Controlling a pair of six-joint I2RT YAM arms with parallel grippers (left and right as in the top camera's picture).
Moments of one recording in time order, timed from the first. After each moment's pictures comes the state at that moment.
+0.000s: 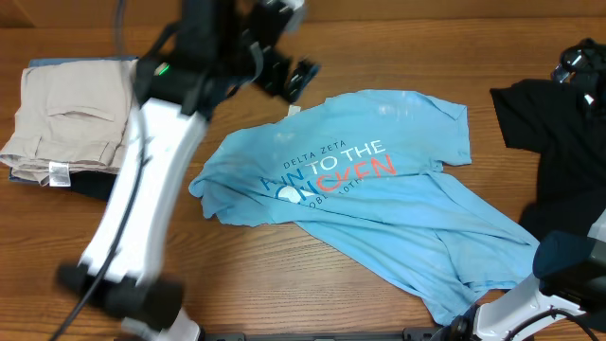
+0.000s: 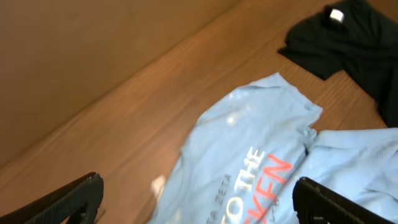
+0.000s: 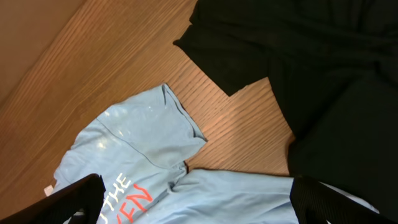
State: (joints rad) left arm -0.33 1.82 2.04 -0.94 0.37 0.25; right arm -0.43 1.88 2.27 -1.56 -0.10 0.33
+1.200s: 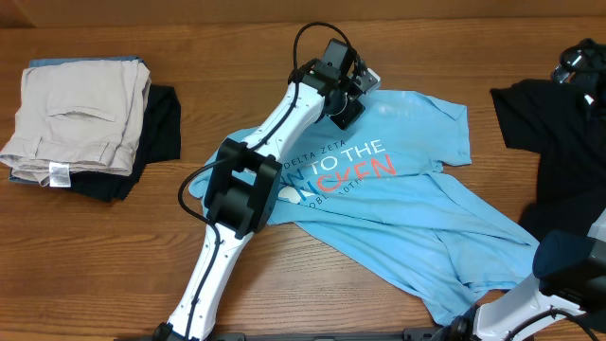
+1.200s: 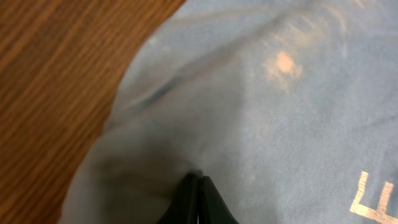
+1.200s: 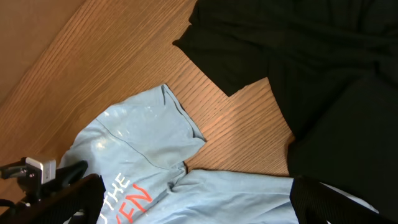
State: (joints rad) left arm -0.51 2.61 2.27 -0.75 0.26 0.30; right arm -0.43 1.88 2.27 -1.56 -0.10 0.33
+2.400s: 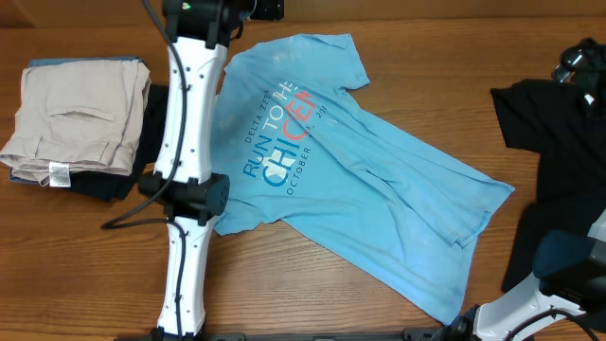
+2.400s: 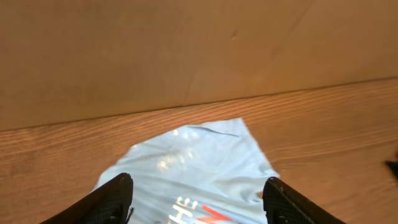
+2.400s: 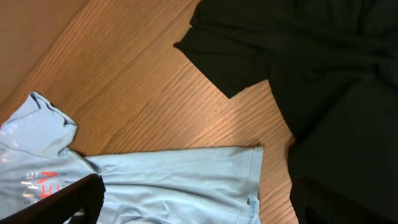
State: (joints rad) left arm -0.22 2.55 3.11 -1.23 0.13 -0.17; right arm -0.43 1.88 2.27 -1.55 -0.10 0.33
